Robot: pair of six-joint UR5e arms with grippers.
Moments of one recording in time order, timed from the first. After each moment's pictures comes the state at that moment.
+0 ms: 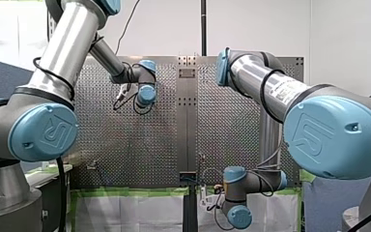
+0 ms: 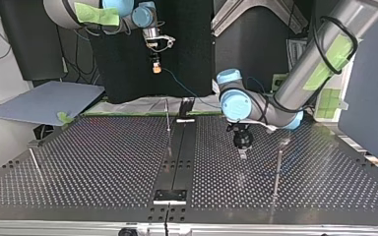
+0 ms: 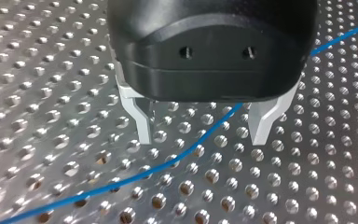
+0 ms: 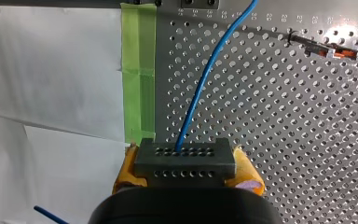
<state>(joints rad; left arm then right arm) -0.31 -2.02 -1.55 -2.79 -2.13 -1.08 2.17 -0.44 1.93 -1.40 1.68 1.53</state>
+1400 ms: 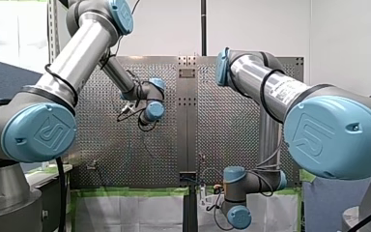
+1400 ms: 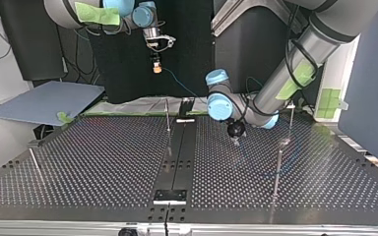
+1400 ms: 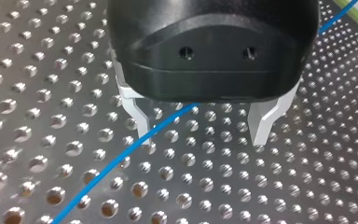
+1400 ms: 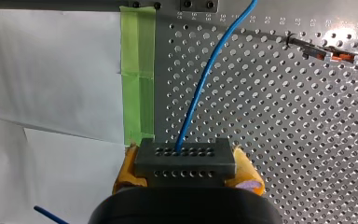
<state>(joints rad) -0.35 -2.19 -1.48 -2.83 -2.26 -0.97 2.18 -0.44 1.93 -1.40 1.68 1.53</state>
